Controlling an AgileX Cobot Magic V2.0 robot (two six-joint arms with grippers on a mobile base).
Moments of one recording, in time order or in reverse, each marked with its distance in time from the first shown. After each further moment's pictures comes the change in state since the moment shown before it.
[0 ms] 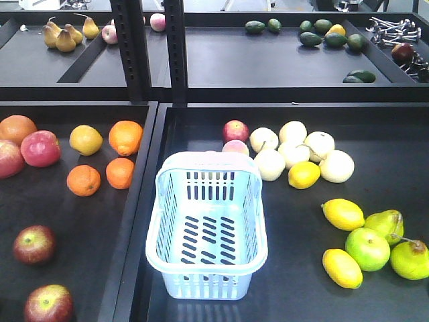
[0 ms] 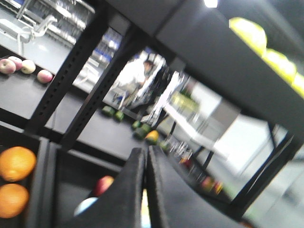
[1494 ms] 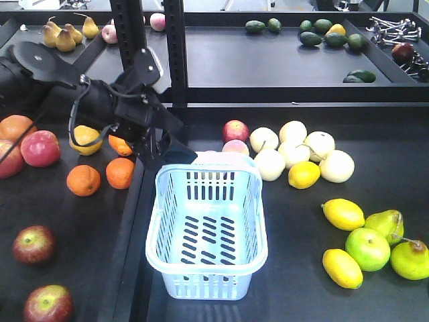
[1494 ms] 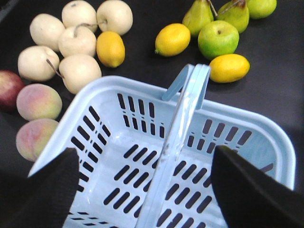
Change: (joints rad) left arm -0.303 1.493 -0.902 -0.106 0.542 1.246; right arm 0.000 0.000 0.000 0.000 0.000 0.000
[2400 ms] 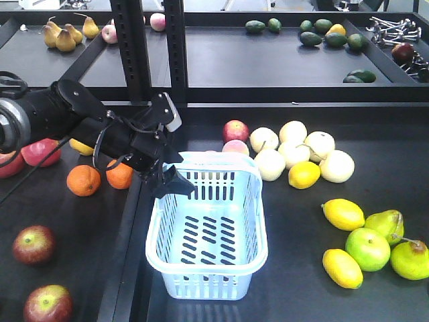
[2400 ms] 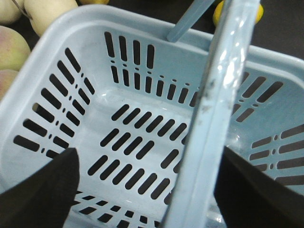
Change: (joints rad) left arm 0.000 0.167 -0.002 0.049 -0.014 0.031; right arm 0.000 0.000 0.000 0.000 0.000 0.000
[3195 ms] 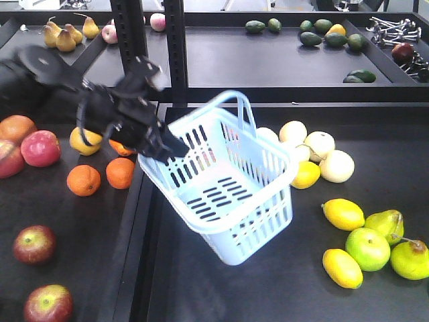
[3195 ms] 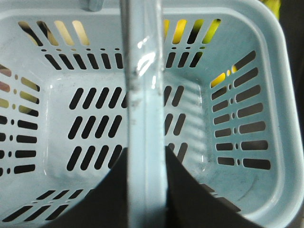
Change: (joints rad) left arm -0.002 -0.187 -0.003 -0.003 0.057 -0.387; right arm 0.000 0.000 0.000 0.000 0.000 0.000
